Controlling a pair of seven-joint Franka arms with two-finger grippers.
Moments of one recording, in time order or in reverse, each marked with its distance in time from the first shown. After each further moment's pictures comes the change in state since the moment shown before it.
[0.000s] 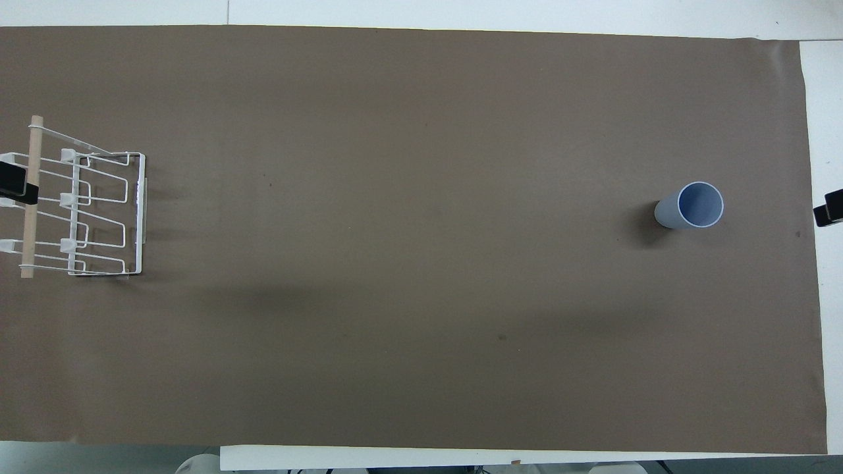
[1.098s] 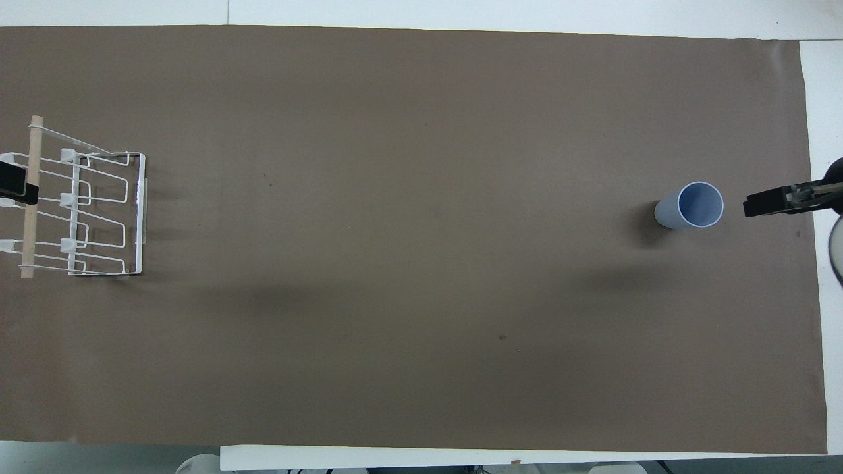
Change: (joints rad) left arm 0.000 0.000 0.000 0.000 0.000 0.000 0.000; right arm -0.022 -0.015 -0.006 -0.463 0.000 0.545 -0.050
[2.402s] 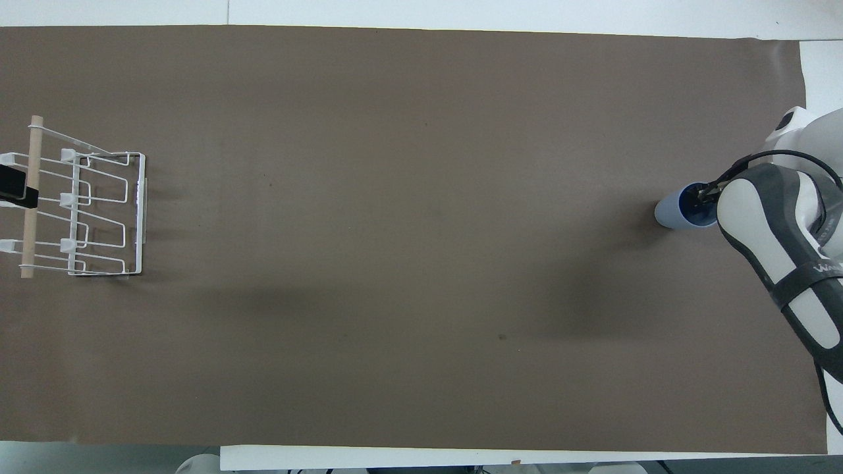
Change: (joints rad) left arm 0.004 0.000 0.001 -0.001 0.000 -0.019 0.000; right arm -0.032 0.265 0.000 -0.021 0.057 0.263 -0.147
